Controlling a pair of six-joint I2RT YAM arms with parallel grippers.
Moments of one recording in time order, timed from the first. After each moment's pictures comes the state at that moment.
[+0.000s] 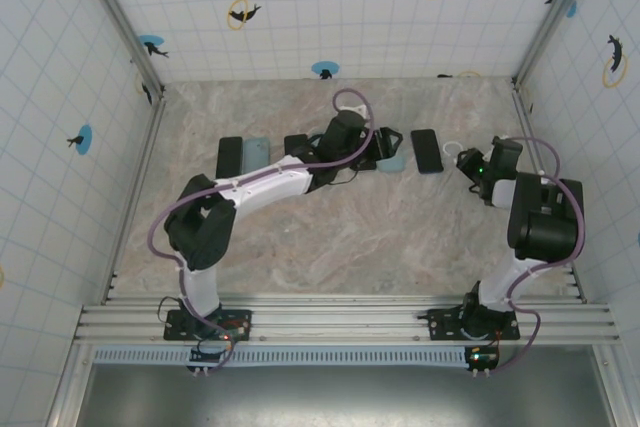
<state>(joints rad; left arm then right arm) -0.84 1.87 1.40 0.03 0.10 -0.80 -0.19 1.74 0.70 0.37 -0.25 0.54</state>
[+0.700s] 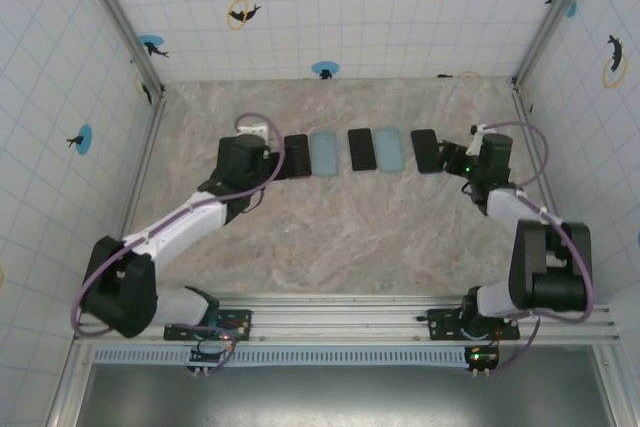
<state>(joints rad) -0.48 1.29 0.77 -0.03 -0.07 -0.42 -0.01 1.38 0.62 0.23 -0.24 0.28</state>
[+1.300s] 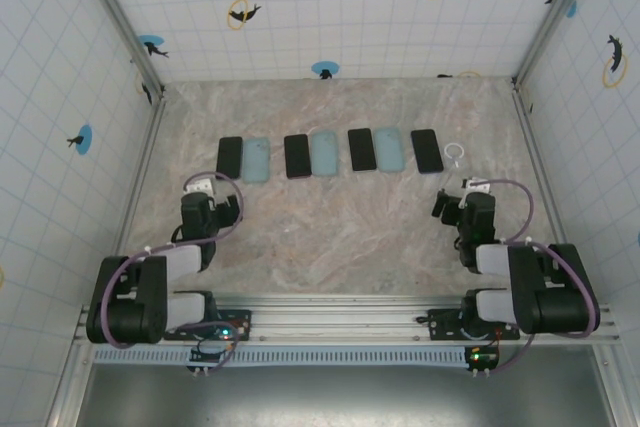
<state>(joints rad) -0.02 1.27 0.19 0.50 -0.02 -0.18 0.08 1.32 0.14 0.66 0.13 0.17</state>
